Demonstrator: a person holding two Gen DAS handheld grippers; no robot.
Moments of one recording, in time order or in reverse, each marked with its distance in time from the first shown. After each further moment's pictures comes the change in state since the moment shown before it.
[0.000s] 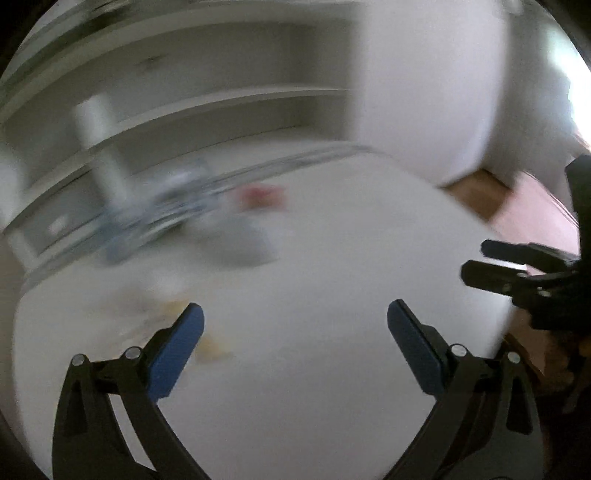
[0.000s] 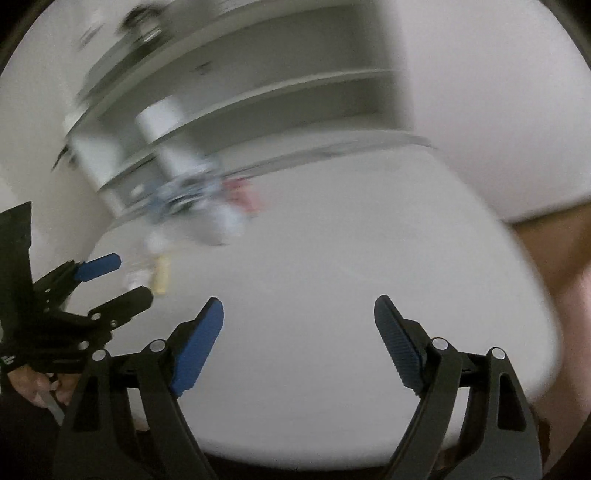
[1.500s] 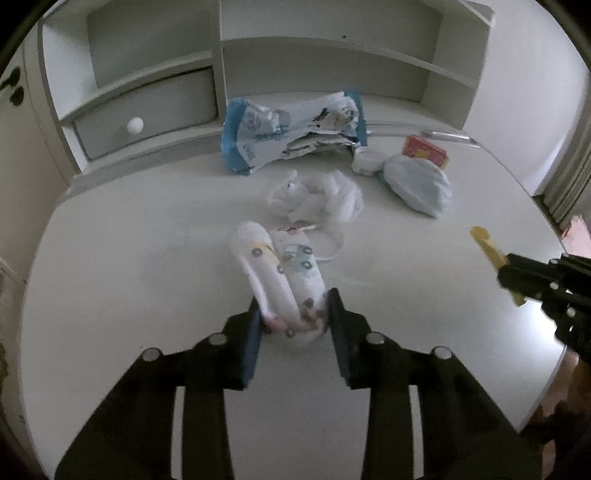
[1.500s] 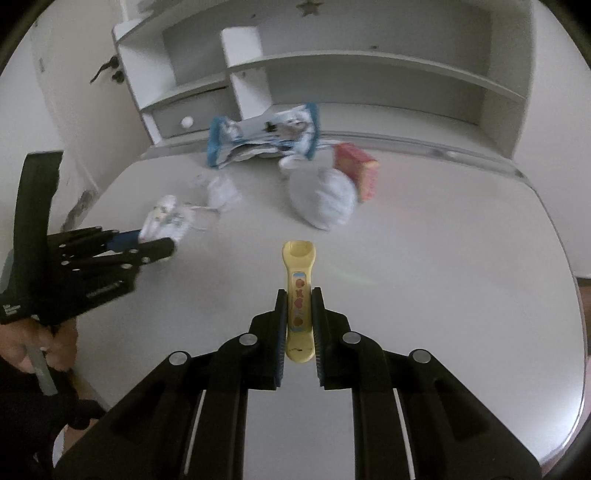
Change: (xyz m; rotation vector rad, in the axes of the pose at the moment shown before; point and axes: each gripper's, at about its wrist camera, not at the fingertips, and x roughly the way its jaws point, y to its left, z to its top) left arm 0.024 0.057 -0.012 -0.121 0.116 0.103; right arm 0.053 0.075 0.011 -0.224 0.116 0.044
